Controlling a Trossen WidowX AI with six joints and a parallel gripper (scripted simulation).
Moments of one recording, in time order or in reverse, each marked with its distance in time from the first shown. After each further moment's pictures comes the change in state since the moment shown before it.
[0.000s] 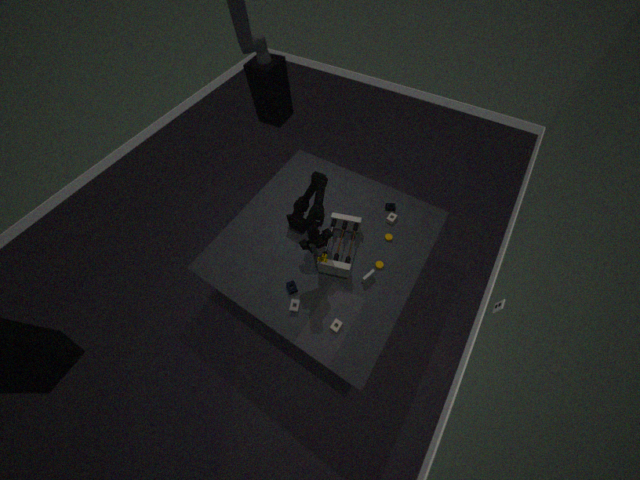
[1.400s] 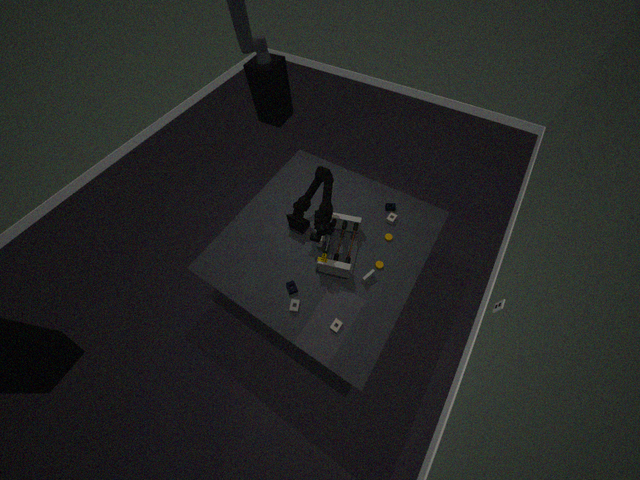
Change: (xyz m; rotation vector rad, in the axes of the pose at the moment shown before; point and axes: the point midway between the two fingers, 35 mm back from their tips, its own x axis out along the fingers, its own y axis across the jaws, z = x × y) arm 0.037 0.078 -0.149 -0.673 0.382 0.141
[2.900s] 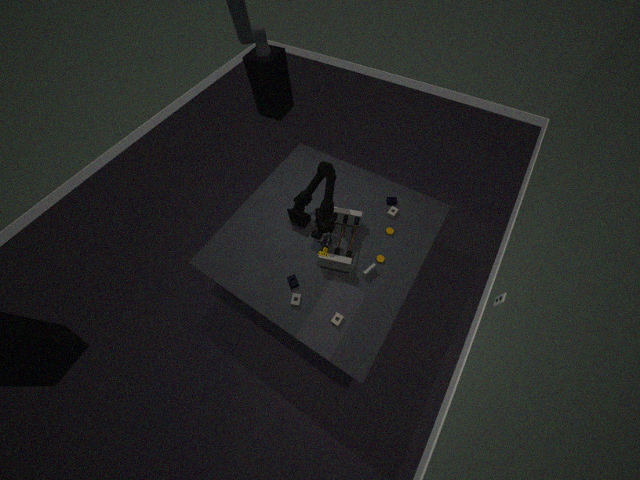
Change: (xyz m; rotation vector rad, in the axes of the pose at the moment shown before) arm 0.039 0.002 -0.001 0.003 0.002 0.007
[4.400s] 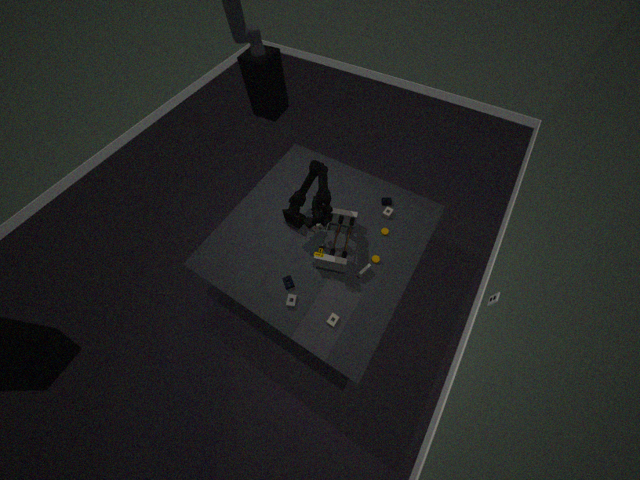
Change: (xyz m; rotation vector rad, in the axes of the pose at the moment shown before) arm -0.123 0.002 0.016 0.456 0.006 -0.002
